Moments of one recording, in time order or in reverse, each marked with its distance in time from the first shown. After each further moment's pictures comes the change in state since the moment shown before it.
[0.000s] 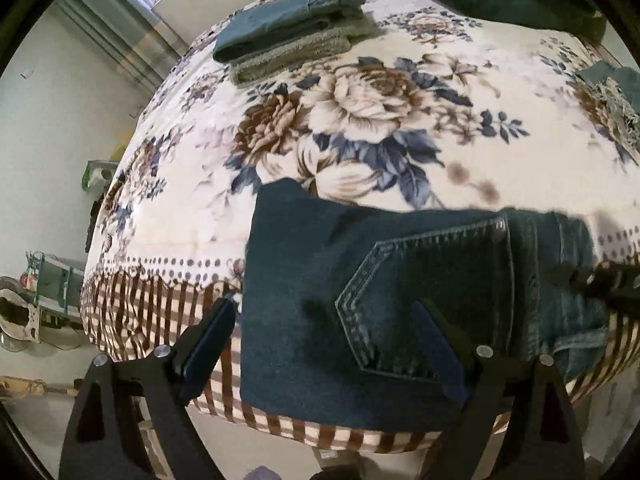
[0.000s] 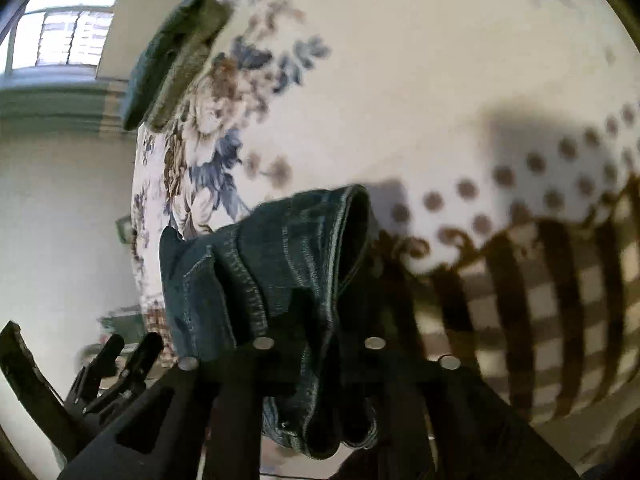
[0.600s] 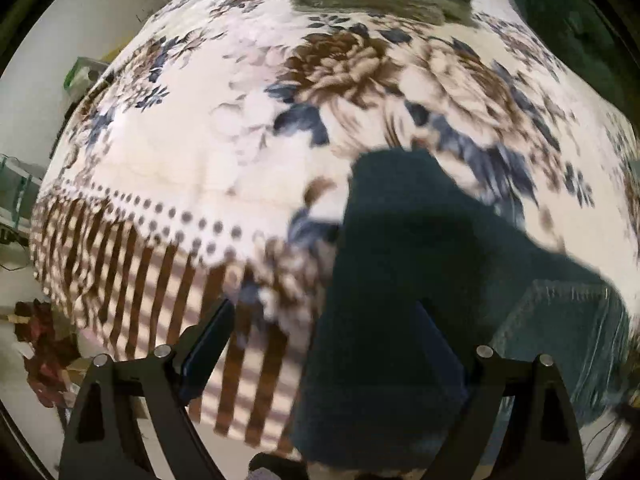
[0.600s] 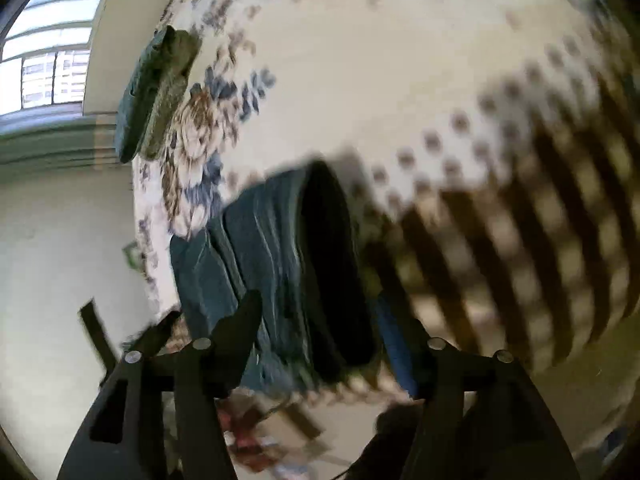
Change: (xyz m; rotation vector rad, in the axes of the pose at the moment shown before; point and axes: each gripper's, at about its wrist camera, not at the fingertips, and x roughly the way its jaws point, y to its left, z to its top) left arm 0.087 0.099 0.019 -0.278 0.170 -0.189; right arm -0.038 -0.055 -0.012 0.198 0.051 0.058
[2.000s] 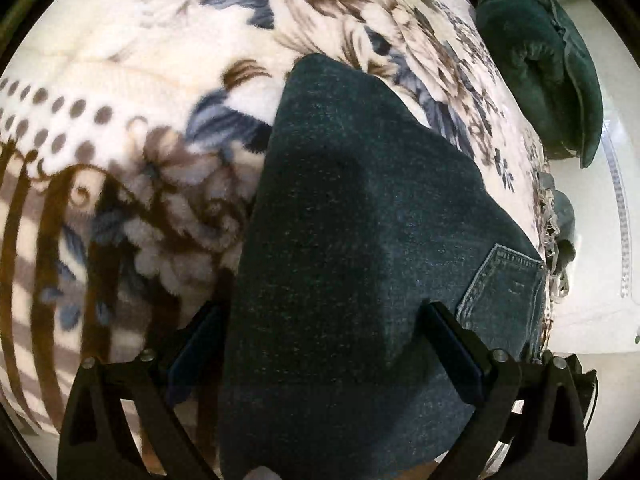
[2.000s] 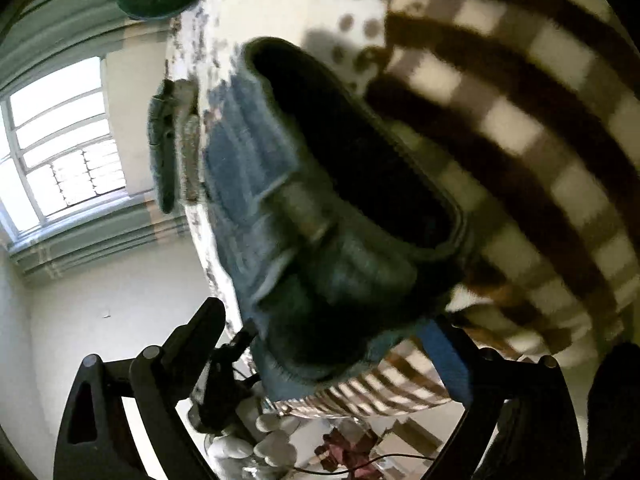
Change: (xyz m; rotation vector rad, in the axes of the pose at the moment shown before) left arm 0.070 0.028 -0.042 -0.095 0.158 -0.575; right arm 0.088 0.006 -0.065 0.276 -0.141 0.327
